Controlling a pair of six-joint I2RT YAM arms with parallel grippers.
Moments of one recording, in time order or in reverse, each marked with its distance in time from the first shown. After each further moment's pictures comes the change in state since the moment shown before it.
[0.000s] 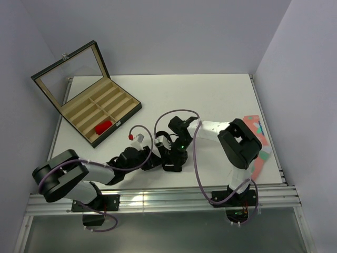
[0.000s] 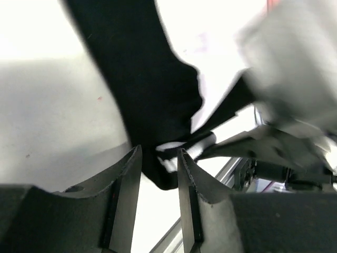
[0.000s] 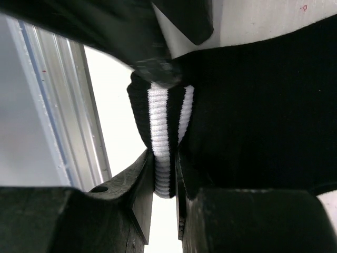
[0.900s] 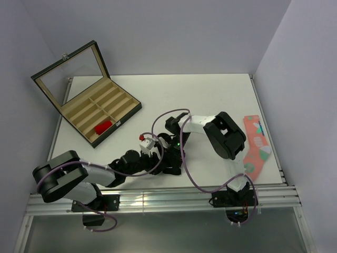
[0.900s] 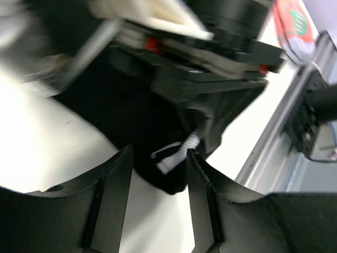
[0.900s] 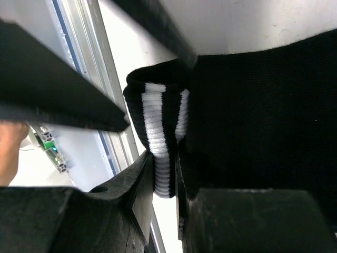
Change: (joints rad) left arm -0.081 -0.047 -0.017 0.069 0.000 0.495; right arm -0.014 0.221 0.188 -0.245 -0.106 0.006
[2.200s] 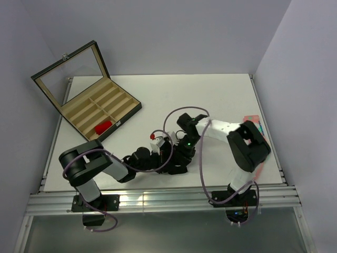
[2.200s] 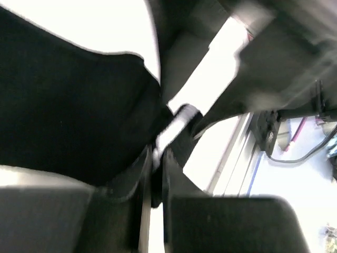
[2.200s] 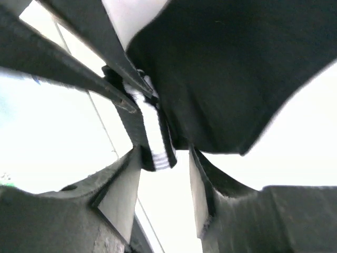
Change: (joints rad) left arm -0.020 0.282 0.129 0.130 0.170 -0.158; right arm -0.062 -0.249 -0.195 0.181 0.146 0.138
